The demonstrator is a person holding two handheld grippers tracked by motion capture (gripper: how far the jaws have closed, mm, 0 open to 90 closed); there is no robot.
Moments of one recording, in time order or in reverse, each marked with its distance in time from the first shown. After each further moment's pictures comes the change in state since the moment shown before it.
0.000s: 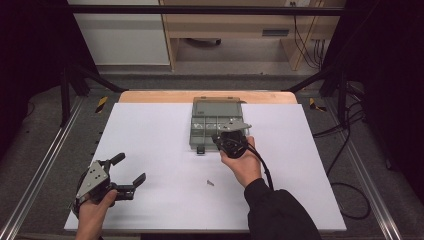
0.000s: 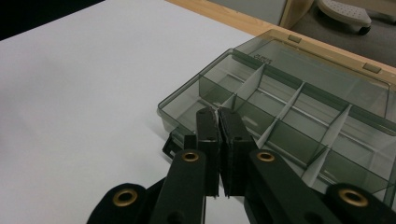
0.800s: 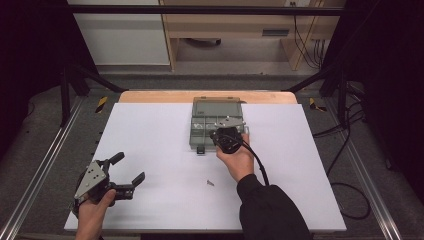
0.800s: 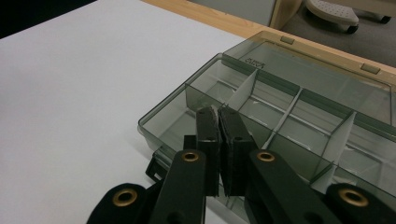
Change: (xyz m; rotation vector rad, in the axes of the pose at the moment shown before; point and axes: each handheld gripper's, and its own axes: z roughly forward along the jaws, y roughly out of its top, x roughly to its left) left arm 0.001 0.001 -0.001 -0.019 0.005 -0.009; right arm -0.004 0.001 0.027 -0.016 -0.040 0.024
